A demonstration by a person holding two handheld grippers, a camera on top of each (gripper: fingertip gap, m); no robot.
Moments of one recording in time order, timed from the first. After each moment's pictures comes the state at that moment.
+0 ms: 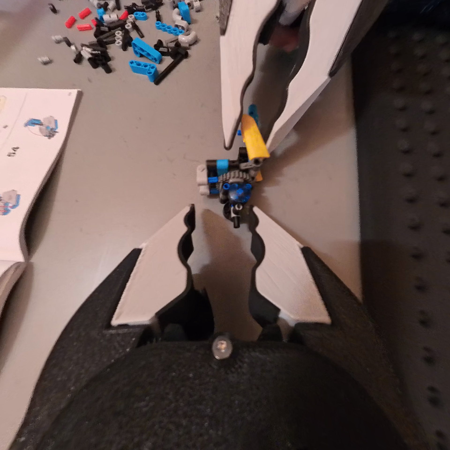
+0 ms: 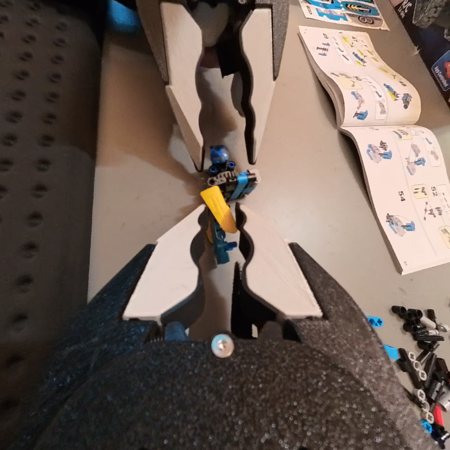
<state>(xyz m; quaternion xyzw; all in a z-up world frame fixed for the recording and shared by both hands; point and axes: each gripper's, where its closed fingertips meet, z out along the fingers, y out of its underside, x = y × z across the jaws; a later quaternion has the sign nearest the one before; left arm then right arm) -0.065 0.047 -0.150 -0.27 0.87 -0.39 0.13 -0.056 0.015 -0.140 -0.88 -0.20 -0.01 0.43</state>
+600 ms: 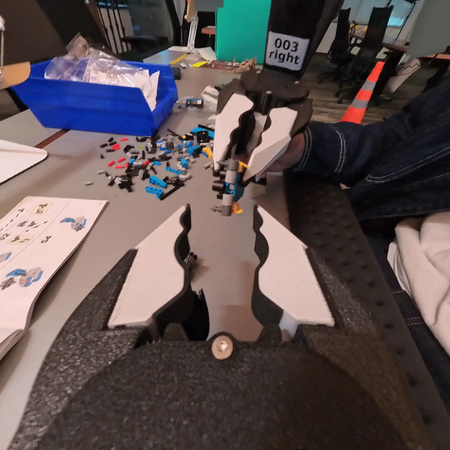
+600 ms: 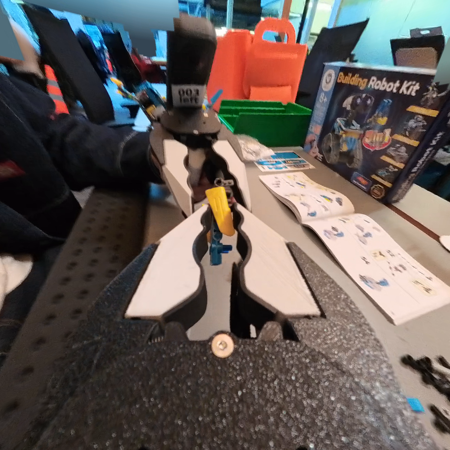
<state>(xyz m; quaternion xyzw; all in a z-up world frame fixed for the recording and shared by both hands) -0.070 0.017 -0.054 -0.25 0.75 -0.59 0.15 -0.069 0.019 -0.033 -0.75 -0.11 0.06 0.65</state>
